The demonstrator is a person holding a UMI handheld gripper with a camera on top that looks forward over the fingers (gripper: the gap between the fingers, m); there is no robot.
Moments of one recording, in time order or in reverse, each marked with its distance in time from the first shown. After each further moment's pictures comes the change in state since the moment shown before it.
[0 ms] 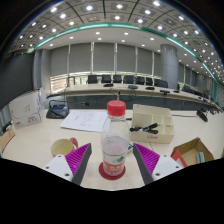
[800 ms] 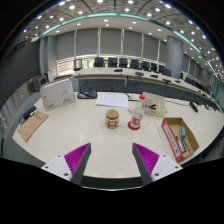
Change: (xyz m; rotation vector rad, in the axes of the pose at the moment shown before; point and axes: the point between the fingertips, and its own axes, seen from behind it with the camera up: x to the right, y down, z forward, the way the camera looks) arm -0.140 0.024 -0.330 -0.224 -0.026 -0.040
